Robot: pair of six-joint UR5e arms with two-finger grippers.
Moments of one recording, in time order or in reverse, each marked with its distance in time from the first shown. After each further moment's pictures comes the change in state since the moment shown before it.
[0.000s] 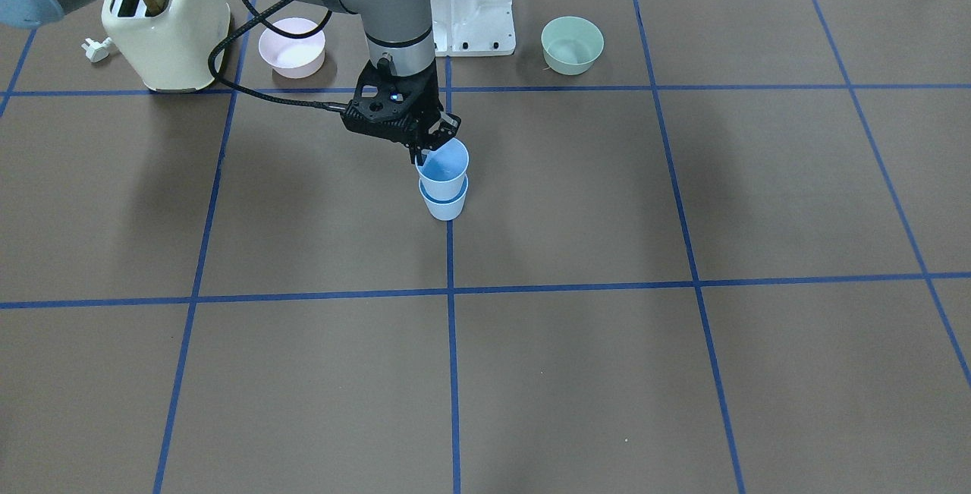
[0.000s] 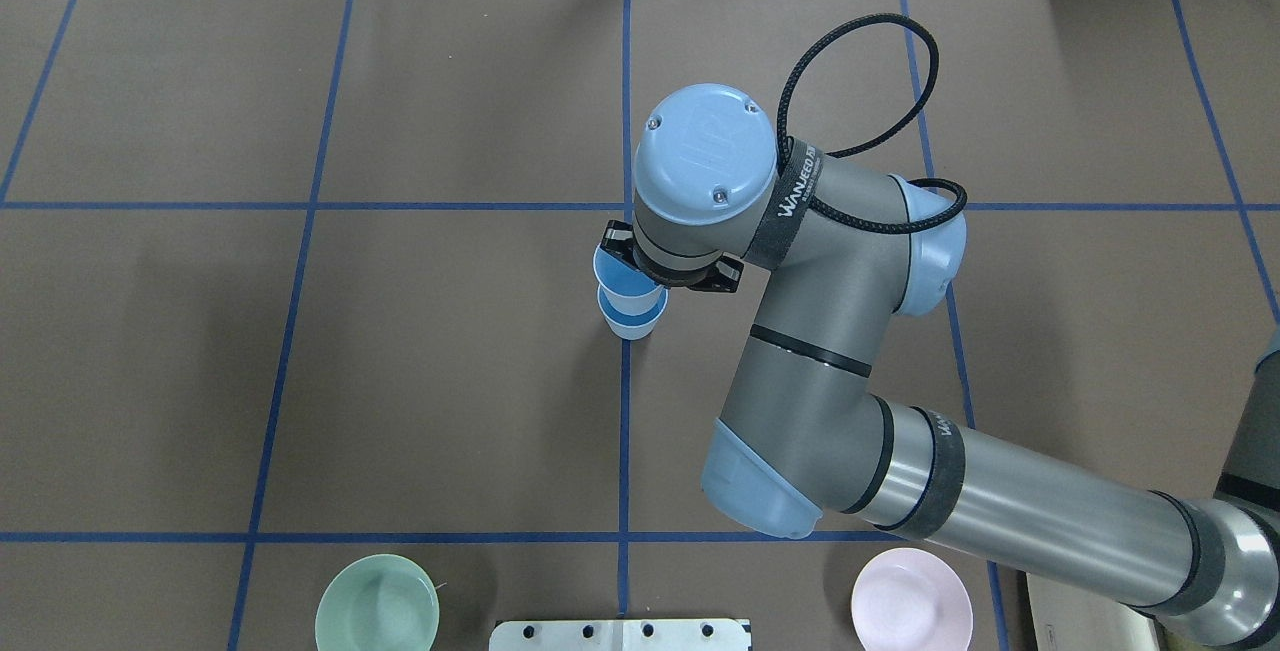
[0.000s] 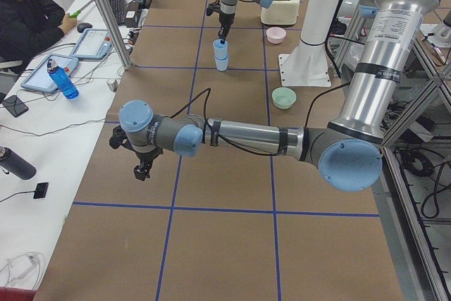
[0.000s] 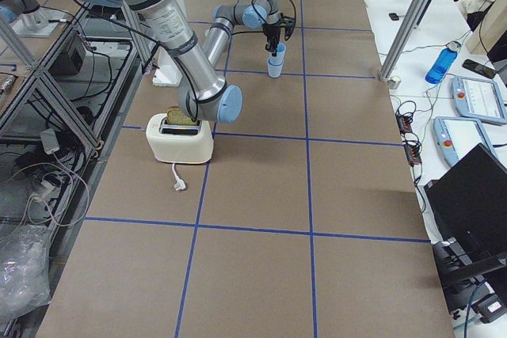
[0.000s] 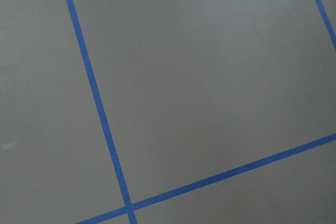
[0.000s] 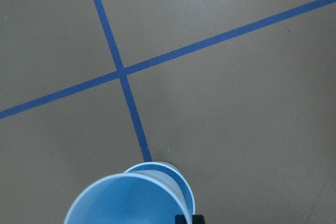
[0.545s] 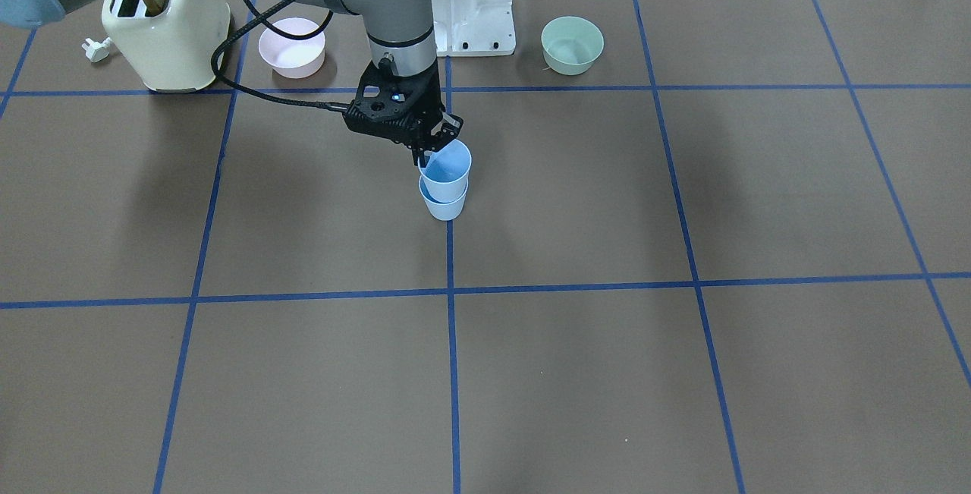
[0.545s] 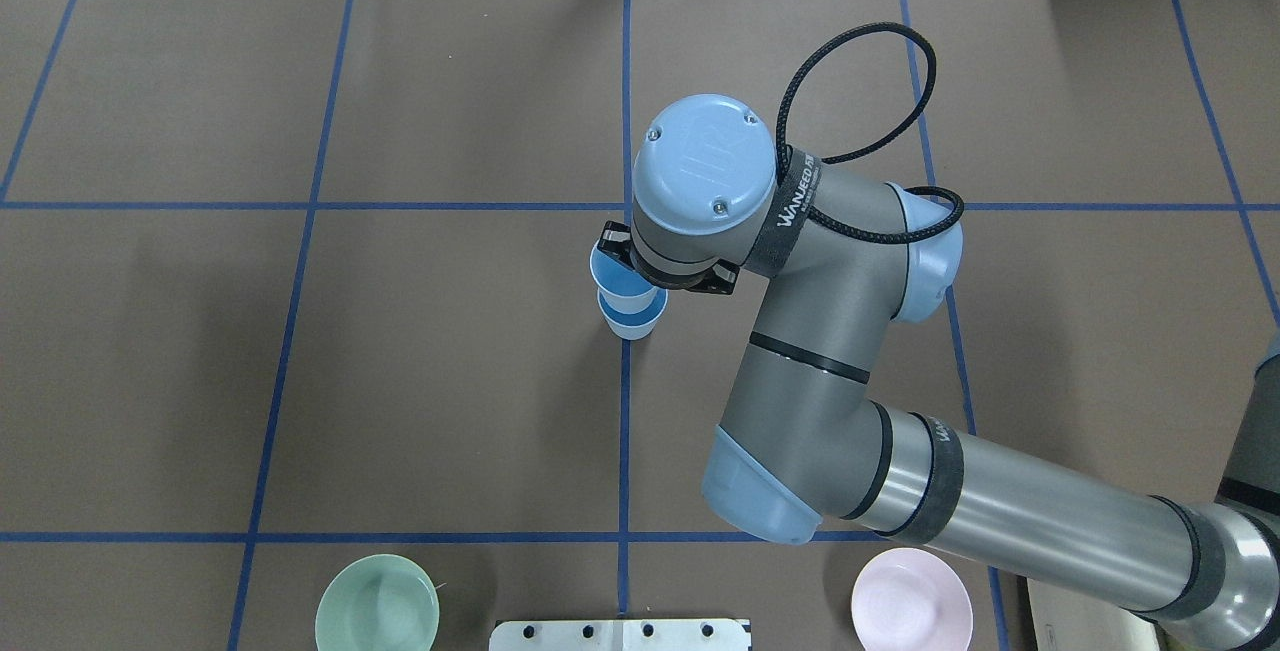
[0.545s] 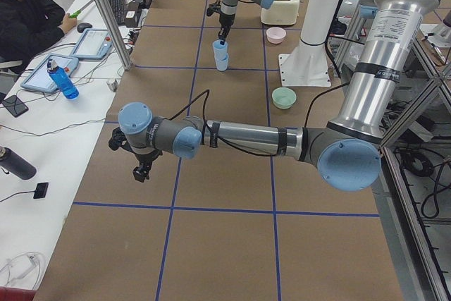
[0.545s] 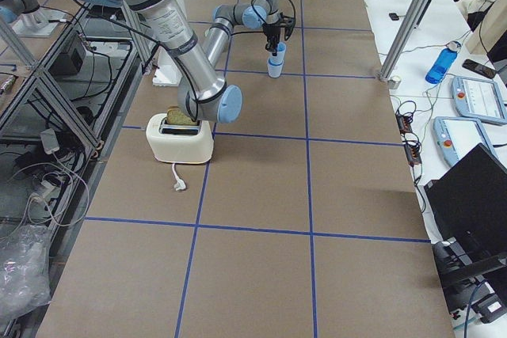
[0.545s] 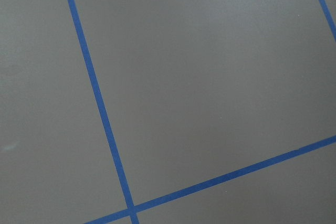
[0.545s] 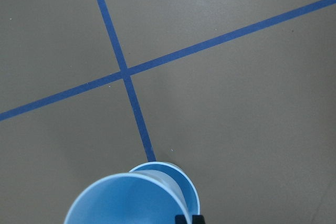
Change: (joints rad) left arm 0.001 -0.005 0.019 -0.019 0.001 -0.001; right arm -0.011 -0.008 -0.003 0.032 -0.026 0.018
